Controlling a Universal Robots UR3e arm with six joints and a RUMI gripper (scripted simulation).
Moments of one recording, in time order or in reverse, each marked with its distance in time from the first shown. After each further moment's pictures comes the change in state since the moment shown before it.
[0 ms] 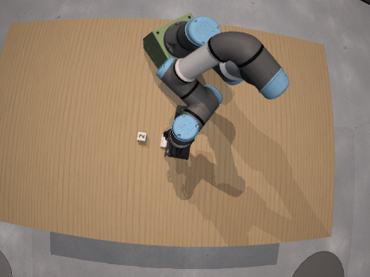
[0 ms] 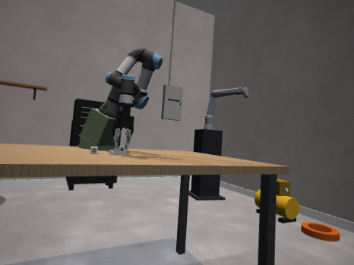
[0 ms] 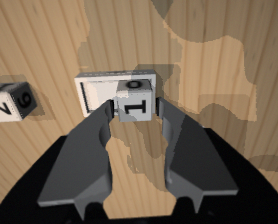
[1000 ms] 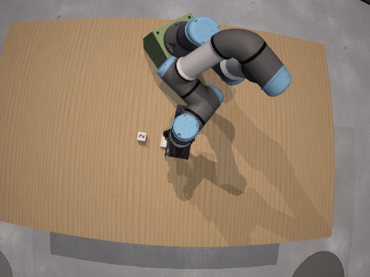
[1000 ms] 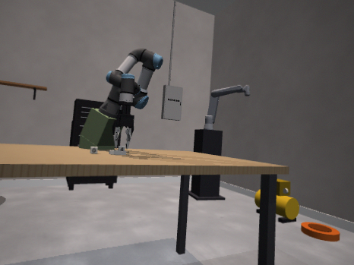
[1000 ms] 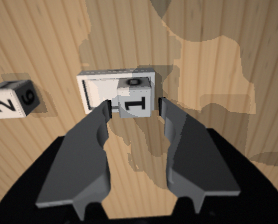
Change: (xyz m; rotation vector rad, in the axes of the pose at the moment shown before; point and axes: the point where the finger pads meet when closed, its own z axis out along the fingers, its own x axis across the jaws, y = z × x) arm 0.000 0.000 -0.006 0.000 0.000 0.000
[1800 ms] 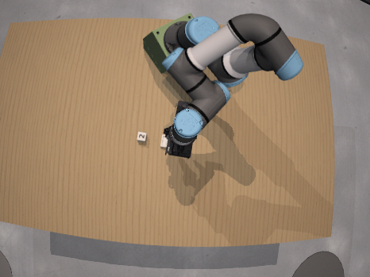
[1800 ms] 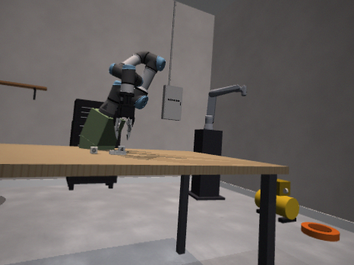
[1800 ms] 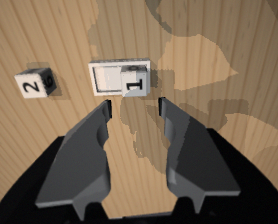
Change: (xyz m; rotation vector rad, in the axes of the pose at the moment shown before) arm 0.000 0.001 -0.044 -0.003 -0.004 0.000
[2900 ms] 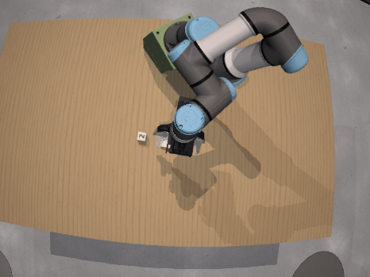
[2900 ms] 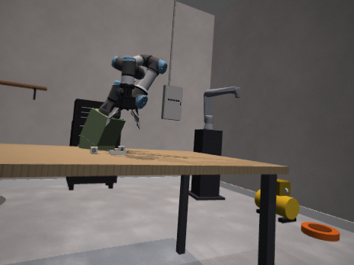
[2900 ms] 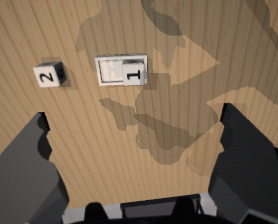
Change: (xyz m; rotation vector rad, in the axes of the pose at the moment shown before) arm 0.000 -0.001 -0.039 0.003 0.005 0.000
